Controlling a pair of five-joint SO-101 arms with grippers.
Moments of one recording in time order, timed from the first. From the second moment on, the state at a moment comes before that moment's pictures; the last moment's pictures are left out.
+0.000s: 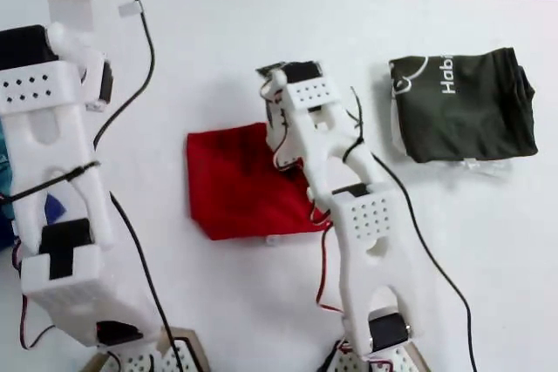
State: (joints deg) left arm -20.1 10.5 -32.6 101.3 -13.8; right arm -20.7 51.9 -41.1 100.0 8.8
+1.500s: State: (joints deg) left arm -20.2 9.9 -24.5 98.9 -13.8; right arm 21.3 28.1 -40.9 78.5 52.6
